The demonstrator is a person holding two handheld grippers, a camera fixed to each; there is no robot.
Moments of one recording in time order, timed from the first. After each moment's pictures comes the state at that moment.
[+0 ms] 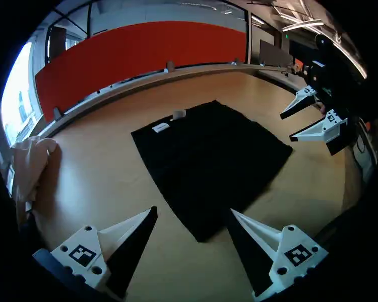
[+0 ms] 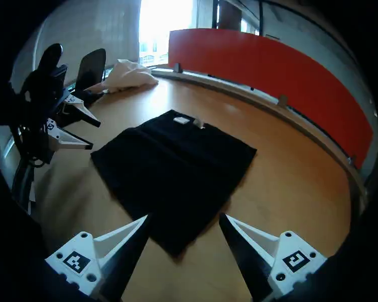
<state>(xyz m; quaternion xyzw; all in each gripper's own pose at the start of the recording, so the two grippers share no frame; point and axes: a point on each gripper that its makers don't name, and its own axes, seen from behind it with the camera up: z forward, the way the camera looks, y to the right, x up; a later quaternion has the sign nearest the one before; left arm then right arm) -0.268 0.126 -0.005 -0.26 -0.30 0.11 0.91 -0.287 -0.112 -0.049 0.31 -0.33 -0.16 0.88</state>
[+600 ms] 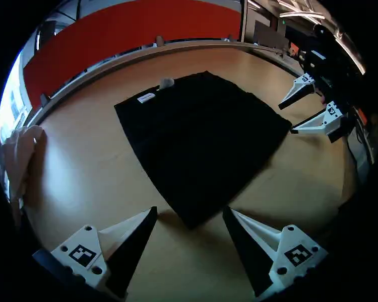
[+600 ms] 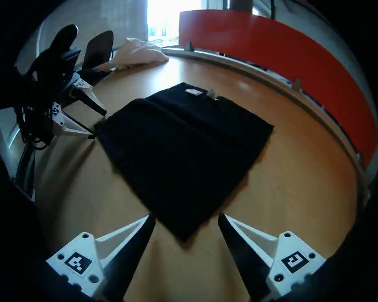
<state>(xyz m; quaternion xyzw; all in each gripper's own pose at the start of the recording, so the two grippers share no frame) -0.312 0.132 -0.018 -0.29 -0.37 0.12 0.87 -0.322 -0.105 -0.069 0.33 -0.38 -0.18 0.84</state>
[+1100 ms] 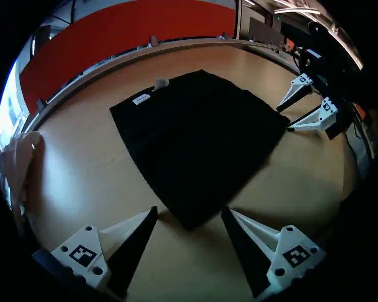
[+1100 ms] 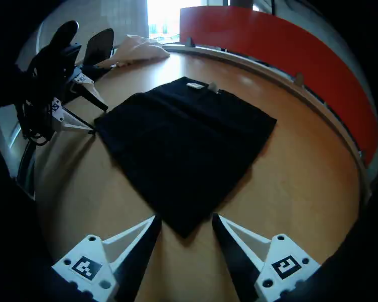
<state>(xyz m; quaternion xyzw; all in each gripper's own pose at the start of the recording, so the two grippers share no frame) -0.314 0.137 -0.017 -0.30 -0.37 0.14 0.87 -0.330 -0.104 -0.073 0.34 -0.39 -0.17 0.84</state>
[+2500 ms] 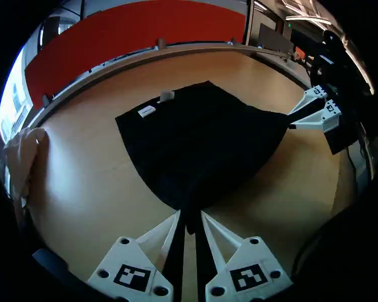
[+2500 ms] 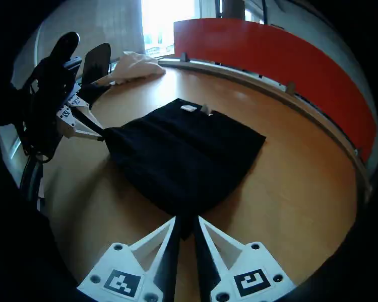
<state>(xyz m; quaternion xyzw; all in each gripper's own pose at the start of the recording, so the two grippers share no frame) -0.274 0.153 -0.024 -0.27 -0.38 0.10 0.88 -0.284 -0.106 -0.073 0.33 -0.36 -0.14 0.86</state>
